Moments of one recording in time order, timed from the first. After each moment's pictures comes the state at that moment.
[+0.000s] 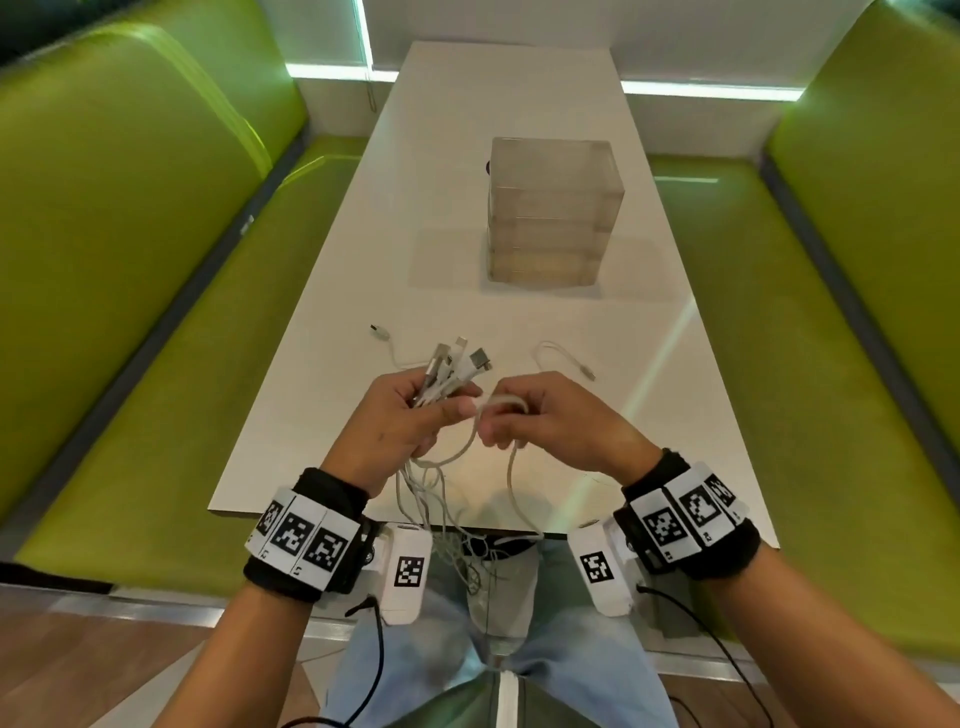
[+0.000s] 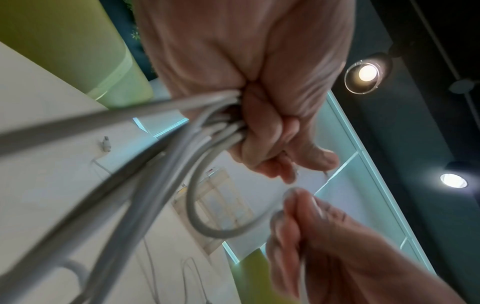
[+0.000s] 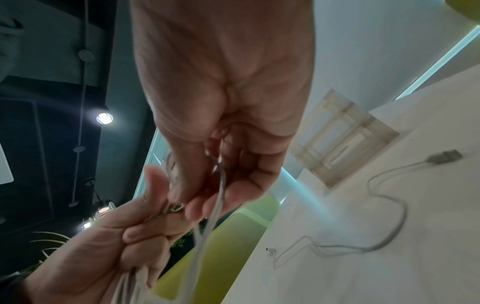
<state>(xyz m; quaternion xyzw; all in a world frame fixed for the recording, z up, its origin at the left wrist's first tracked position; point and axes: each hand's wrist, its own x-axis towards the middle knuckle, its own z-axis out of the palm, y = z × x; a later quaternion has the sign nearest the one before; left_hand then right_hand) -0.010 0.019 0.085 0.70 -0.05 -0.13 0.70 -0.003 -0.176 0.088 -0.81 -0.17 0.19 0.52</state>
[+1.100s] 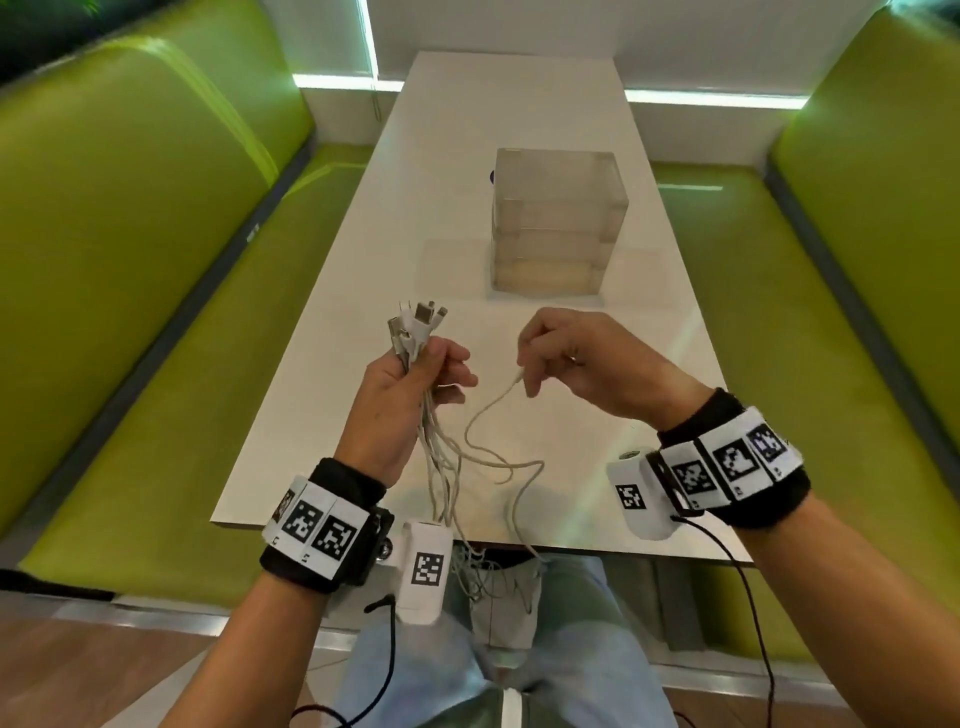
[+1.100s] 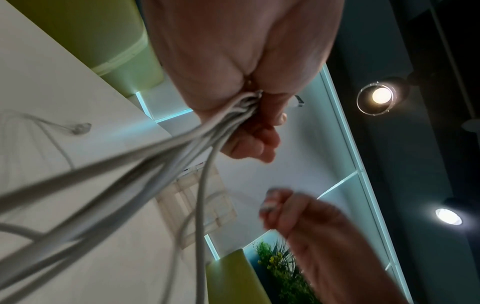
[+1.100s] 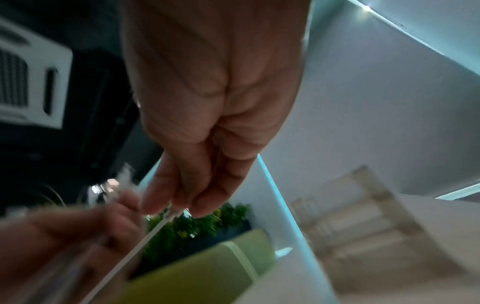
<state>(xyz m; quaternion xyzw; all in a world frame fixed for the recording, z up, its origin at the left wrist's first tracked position) 0.007 0.006 0.094 0.60 -0.03 -0.05 0.80 0.035 -0.202 0.126 -0.89 -0.32 0.01 0.33</state>
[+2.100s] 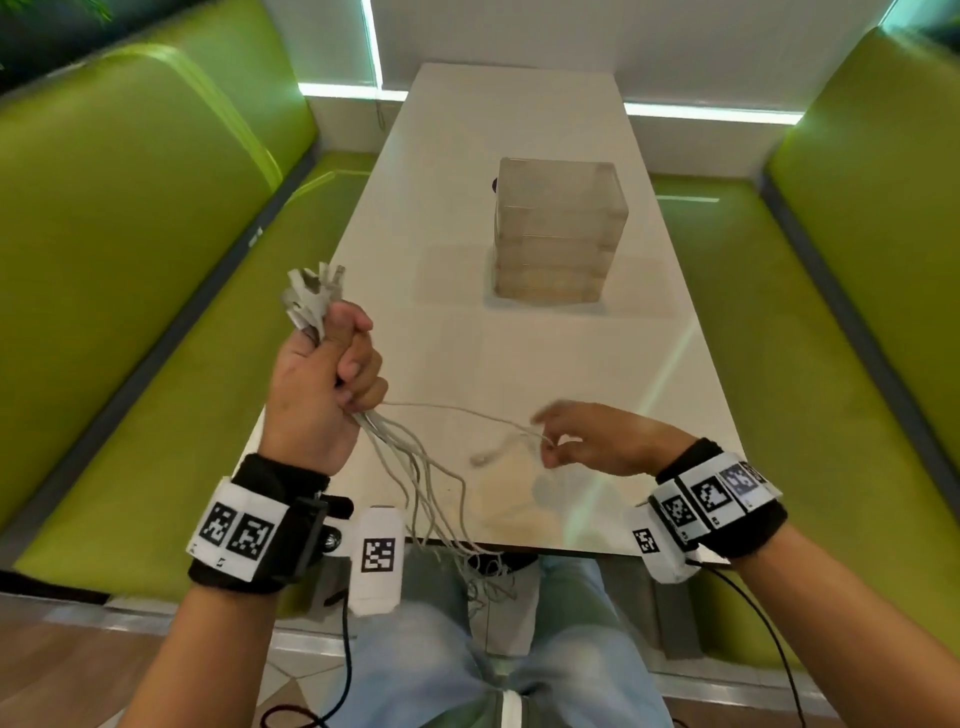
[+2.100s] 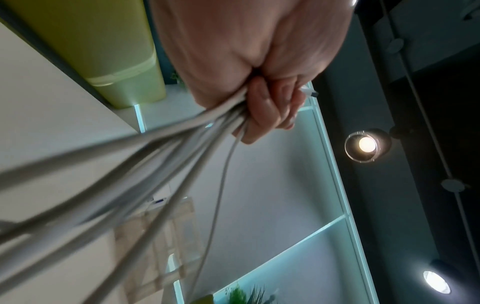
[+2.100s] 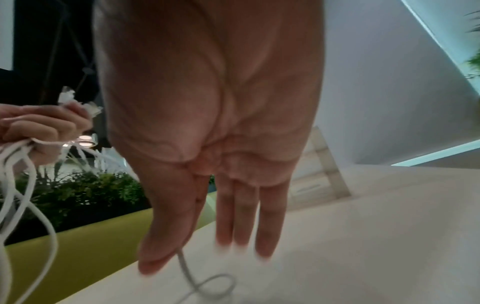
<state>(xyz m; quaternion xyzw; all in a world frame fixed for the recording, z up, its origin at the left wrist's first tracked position) 0.002 0.047 0.129 0.48 -0.04 0.01 0.88 0.021 -0.221 0.066 -0.90 -0.23 0.29 0.23</state>
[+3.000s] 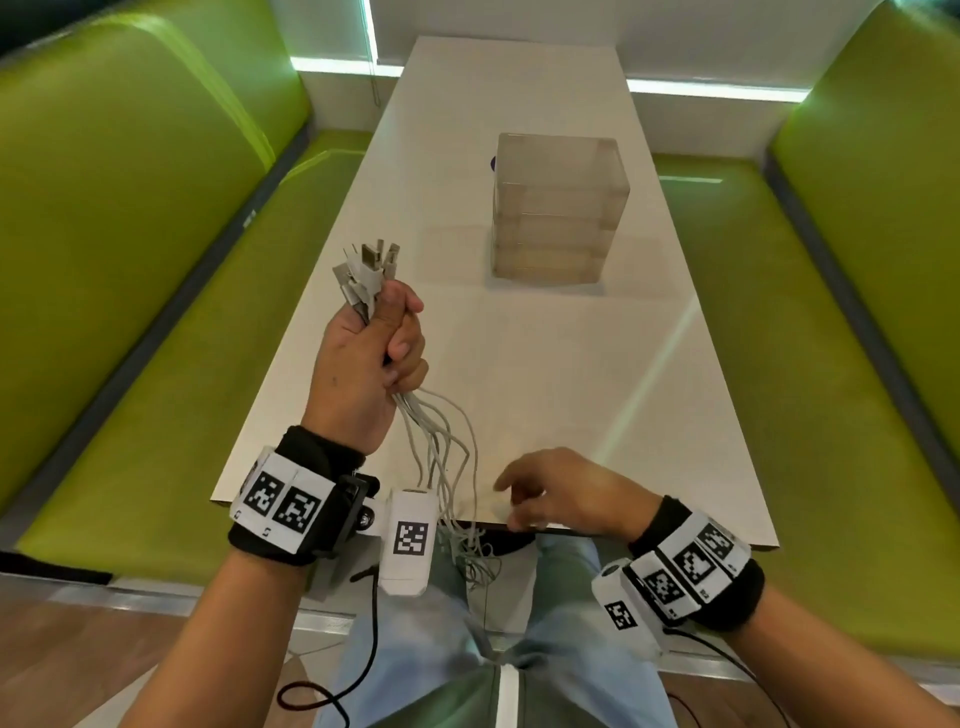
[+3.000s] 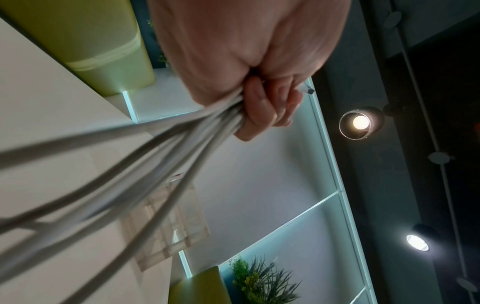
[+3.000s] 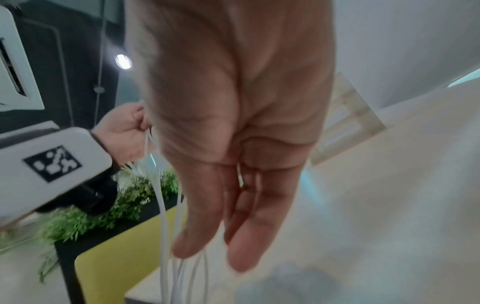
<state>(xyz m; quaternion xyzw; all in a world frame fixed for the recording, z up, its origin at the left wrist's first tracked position) 0.002 0.020 0.127 0.51 -0.06 -0.03 0.86 -0.035 -0.181 0.046 -0.89 -0.18 0.31 0.29</state>
